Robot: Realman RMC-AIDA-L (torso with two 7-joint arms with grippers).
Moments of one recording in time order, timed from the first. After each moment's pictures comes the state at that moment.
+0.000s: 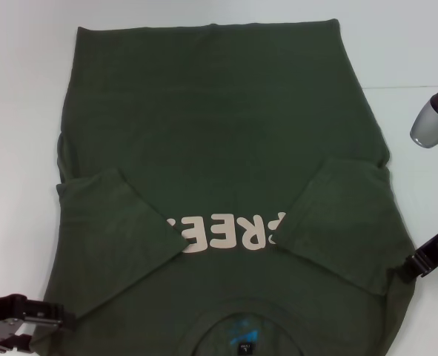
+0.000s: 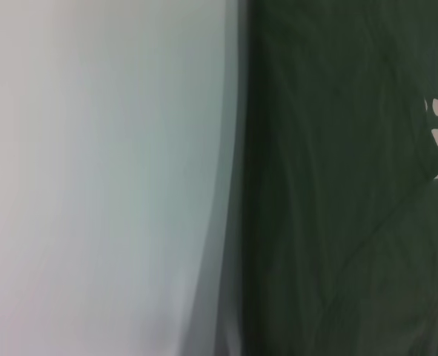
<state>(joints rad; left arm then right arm) -0.54 -2.08 0.45 0.97 2.77 1.83 -2.56 0.65 2.09 -1.05 -1.17 -2.78 -1.73 2.48</state>
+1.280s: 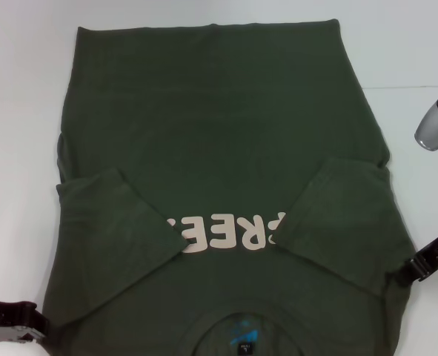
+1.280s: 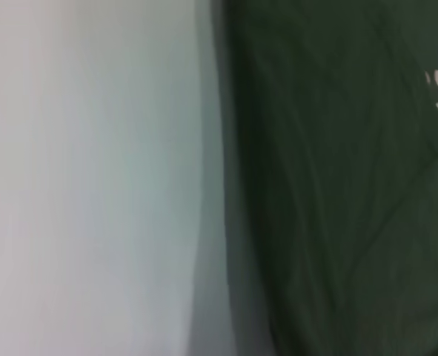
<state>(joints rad) -0.55 -2.09 0.51 0.93 2.77 1.77 -2.47 0.64 2.09 -1.01 -1.14 -2.76 -1.73 2.45</state>
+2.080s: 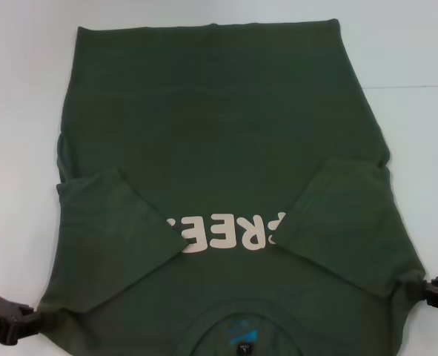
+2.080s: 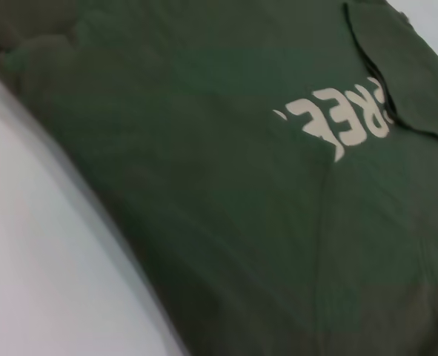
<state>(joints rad) -0.51 -2.07 0.28 0.83 2.73 1.70 -1.70 0.30 2.09 -0.64 -0.96 -2.31 -1.58 1.82</state>
